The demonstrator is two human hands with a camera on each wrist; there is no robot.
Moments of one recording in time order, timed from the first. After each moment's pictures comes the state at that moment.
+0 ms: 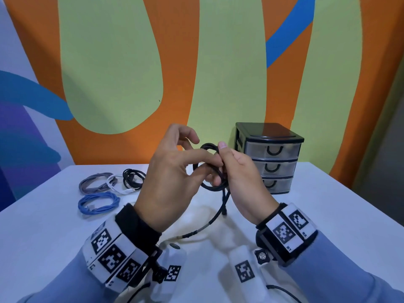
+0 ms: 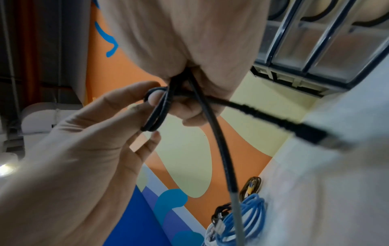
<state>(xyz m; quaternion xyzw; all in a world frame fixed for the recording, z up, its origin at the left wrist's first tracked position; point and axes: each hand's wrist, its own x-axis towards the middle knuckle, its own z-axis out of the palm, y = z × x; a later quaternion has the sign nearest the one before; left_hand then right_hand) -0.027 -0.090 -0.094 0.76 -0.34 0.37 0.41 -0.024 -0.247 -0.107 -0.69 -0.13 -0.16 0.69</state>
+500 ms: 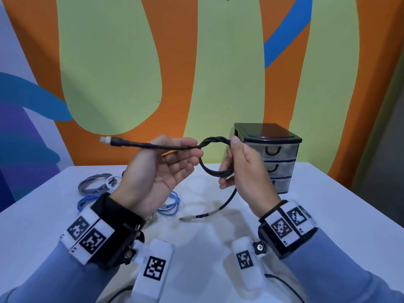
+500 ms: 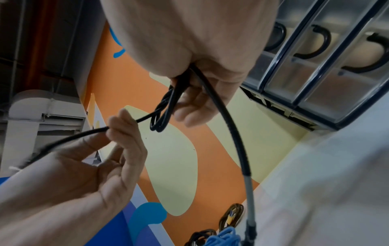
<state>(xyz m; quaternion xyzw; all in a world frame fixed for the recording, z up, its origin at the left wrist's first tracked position) -0.023 -0.074 -0.069 0.49 -0.13 -0.07 0.86 -0.020 -0.262 -0.101 -0.71 -0.07 -0.22 0.67</state>
